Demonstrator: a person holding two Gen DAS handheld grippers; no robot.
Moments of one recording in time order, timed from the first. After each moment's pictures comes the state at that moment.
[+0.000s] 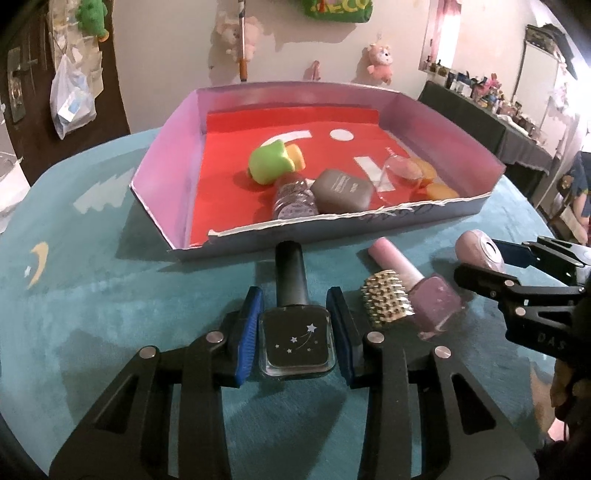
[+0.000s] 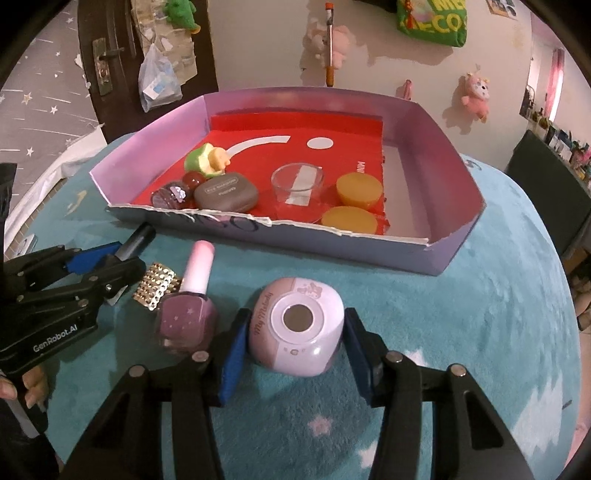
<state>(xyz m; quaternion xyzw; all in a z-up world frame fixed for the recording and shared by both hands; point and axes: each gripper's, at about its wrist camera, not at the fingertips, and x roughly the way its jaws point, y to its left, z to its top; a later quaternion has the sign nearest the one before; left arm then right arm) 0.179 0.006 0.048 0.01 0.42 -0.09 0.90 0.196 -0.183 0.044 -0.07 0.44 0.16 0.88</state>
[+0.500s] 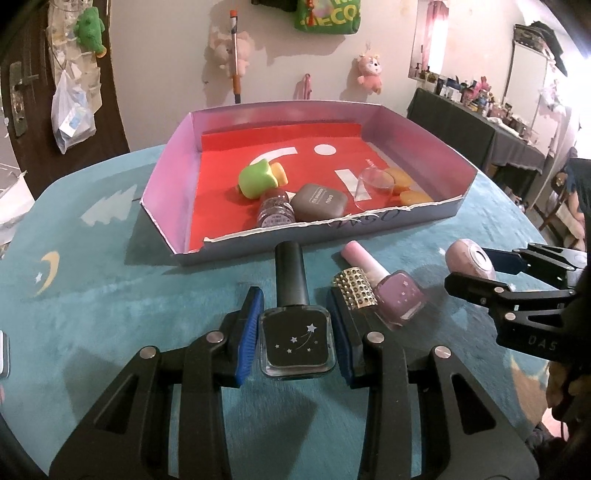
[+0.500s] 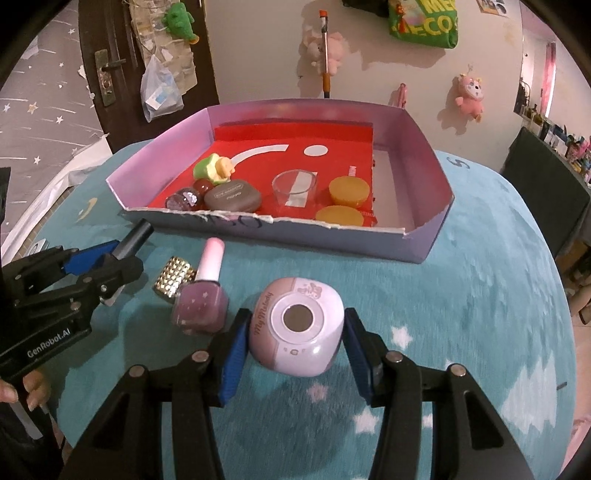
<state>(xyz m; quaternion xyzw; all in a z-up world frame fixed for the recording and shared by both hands) 0.157 -0.001 0.065 0.02 0.40 -0.09 0.91 0.176 -0.192 0.055 -0.05 0.44 0.17 0.88</state>
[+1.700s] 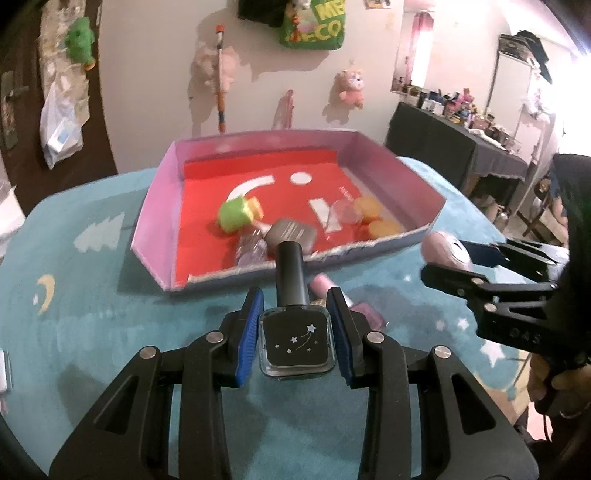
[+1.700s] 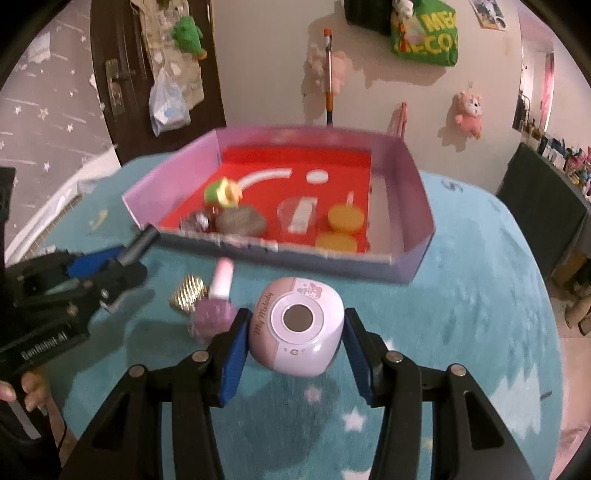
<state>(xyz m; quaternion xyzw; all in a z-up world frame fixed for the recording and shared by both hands) 0.161 -0.011 0.101 0.01 0.38 -0.13 0.92 0.173 -0.199 0.085 -0.04 0.40 0.18 0.90</state>
